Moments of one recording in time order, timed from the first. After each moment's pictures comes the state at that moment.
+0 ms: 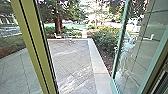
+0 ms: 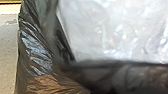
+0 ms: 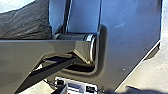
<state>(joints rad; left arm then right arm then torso) 1.52 3.02 -2.69 -0.14 0.03 0.24 -1.55 3.08 -2.74 0.20 -0.10 -0.27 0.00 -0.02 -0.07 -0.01</state>
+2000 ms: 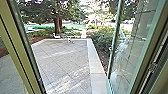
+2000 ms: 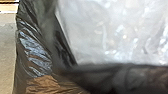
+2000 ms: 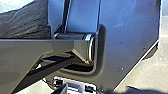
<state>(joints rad) 1.52 3.03 -2.69 -0.14 0.03 0.24 -1.55 3.08 -2.75 0.20 -0.10 -0.27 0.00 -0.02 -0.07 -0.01</state>
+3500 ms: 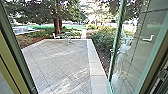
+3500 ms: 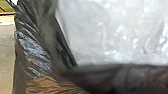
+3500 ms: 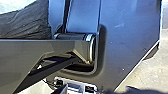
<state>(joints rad) 1.52 3.03 -2.69 -0.14 0.03 0.24 -1.55 3.08 -2.75 0.20 -0.10 -0.27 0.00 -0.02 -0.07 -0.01</state>
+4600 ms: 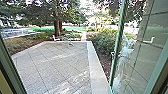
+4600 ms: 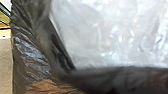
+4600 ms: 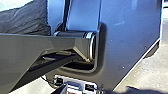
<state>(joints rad) 1.53 3.03 -2.70 -0.14 0.03 0.24 -1.56 3.08 -2.75 0.20 -0.10 -0.27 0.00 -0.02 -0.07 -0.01</state>
